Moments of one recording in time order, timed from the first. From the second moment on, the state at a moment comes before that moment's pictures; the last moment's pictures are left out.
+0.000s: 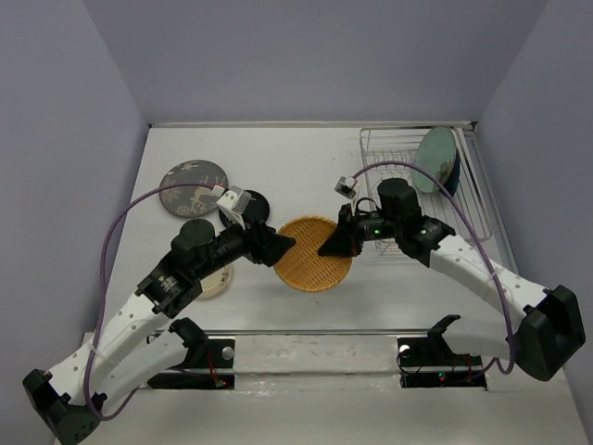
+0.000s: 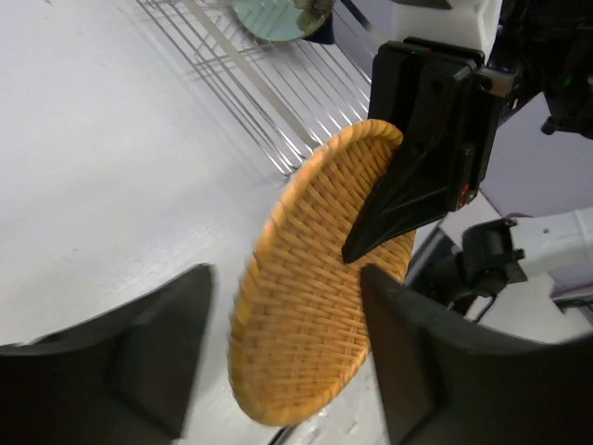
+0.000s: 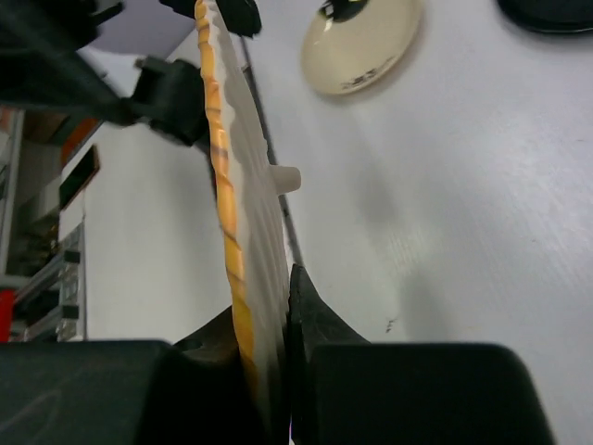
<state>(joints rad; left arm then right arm) -0.70 0.68 0.66 -0.13 0.23 -0.50 0.61 1.20 0.88 -0.14 -0.88 0.29</state>
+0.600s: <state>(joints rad) -0.71 0.45 0.66 -0.34 -0.07 -0.33 0.31 1.35 1.27 -0.30 0.25 0.29</state>
